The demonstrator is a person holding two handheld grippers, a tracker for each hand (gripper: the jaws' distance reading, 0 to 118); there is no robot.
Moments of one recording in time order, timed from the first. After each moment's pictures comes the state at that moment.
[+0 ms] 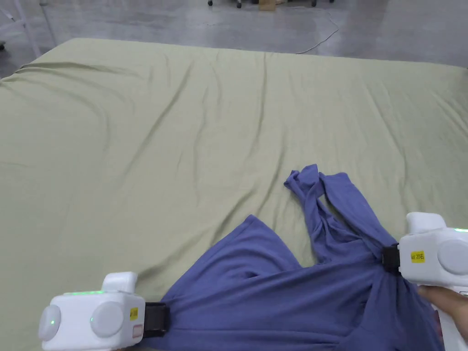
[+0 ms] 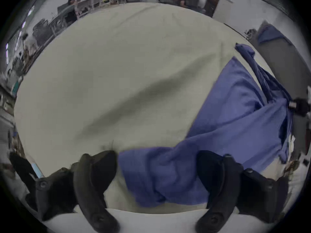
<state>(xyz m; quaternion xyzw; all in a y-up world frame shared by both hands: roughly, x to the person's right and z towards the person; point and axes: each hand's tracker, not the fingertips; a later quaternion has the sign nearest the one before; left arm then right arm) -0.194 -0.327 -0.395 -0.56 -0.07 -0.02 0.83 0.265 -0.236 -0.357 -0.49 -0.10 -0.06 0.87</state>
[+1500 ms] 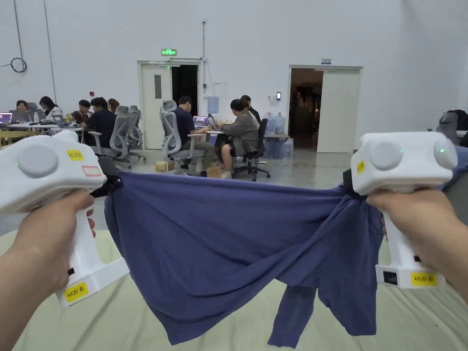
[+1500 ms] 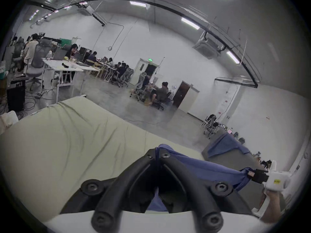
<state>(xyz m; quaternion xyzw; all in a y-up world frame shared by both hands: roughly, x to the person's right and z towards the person) -0.099 0.073 -0.677 -0.18 -0.18 0.21 0.94 0.348 0.086 -0.576 -0.25 -0.20 -0.01 0.95</state>
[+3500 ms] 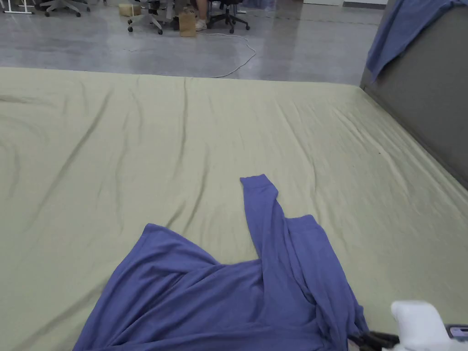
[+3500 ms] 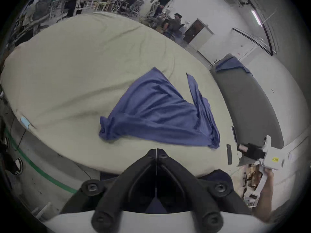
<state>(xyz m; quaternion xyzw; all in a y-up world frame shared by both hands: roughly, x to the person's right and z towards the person) -0.202 -0.203 -0.263 -0.49 -0.21 0.19 0.82 0.241 -0.180 -0.183 -0.44 -0.05 -0.11 0.89</state>
